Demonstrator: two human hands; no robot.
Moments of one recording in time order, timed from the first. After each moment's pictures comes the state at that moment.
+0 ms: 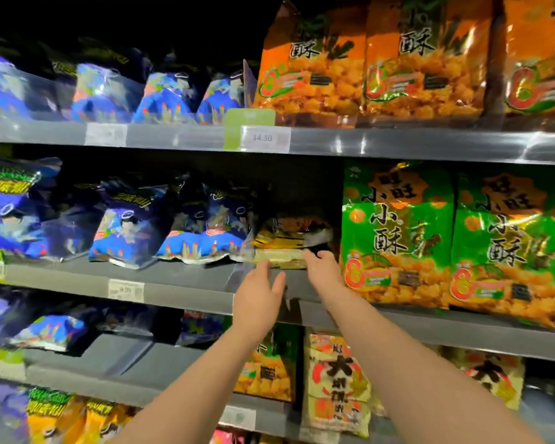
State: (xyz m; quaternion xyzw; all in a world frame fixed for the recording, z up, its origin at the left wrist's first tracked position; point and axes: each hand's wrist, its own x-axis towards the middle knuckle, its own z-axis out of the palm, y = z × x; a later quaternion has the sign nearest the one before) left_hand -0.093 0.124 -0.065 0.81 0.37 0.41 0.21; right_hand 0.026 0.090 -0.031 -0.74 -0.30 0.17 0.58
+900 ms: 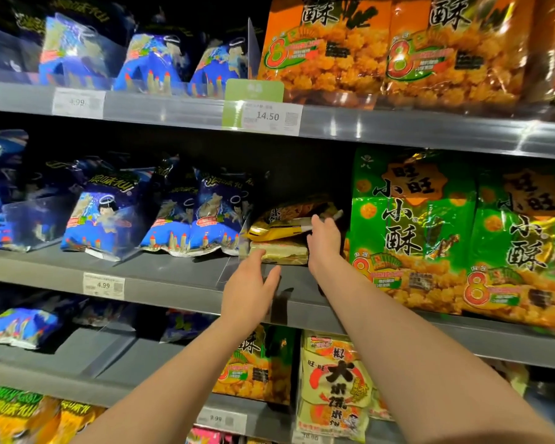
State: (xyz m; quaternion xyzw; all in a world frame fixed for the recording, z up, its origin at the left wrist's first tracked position) left_hand -0.087 0.155 -0.069 0.81 0.34 0.43 0.19; right_hand 0.046 0.140 -0.004 -0.59 -0.22 0.17 0.76
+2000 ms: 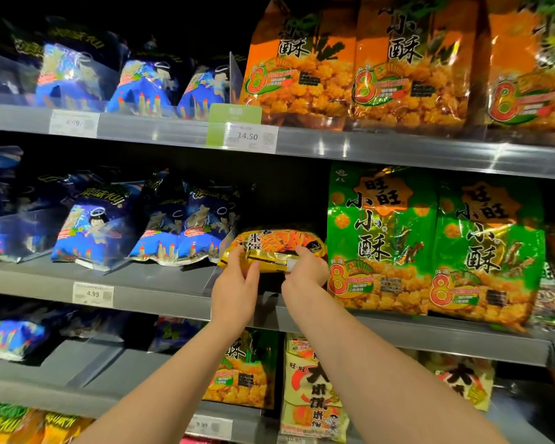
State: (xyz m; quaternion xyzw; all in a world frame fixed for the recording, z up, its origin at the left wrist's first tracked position) left_hand -0.085 0.135 -0.057 0.74 0.35 0.49 0.30; right_hand 0.001 0.103 -0.017 -0.44 0.01 0.25 0.87
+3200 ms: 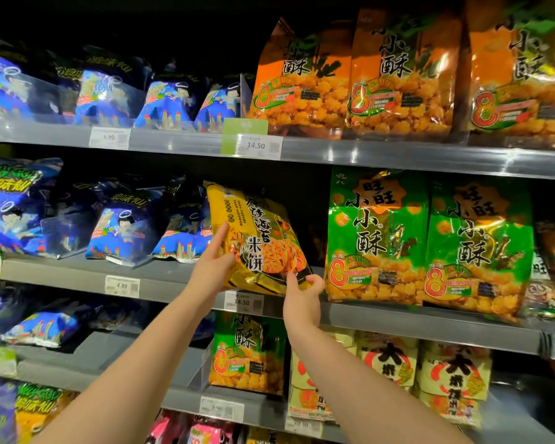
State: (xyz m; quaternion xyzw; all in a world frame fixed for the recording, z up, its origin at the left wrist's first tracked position) left_hand -0.153 0.125 -0.016 0.65 0.27 0.46 0.54; right_hand -0.030 0.058 -0.068 -0.72 -0.19 0.15 0.65
